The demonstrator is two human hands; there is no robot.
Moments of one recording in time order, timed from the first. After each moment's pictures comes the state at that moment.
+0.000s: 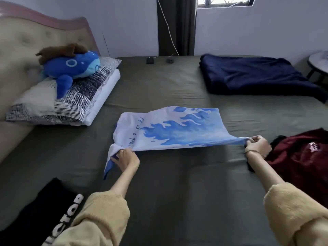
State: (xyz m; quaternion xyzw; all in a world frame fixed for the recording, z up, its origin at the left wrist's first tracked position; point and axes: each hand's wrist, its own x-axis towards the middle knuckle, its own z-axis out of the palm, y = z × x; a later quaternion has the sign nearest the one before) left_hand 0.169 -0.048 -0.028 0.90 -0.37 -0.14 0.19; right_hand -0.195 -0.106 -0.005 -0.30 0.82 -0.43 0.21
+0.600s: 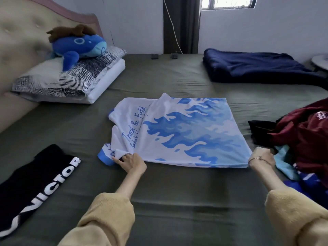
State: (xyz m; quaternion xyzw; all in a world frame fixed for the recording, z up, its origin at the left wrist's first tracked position) left_hand 0.137 0.061 -0.149 0.89 -0.43 -0.10 -0.08; right_hand -0.210 0.007 -0.132 -0.46 0.88 -0.07 0.09
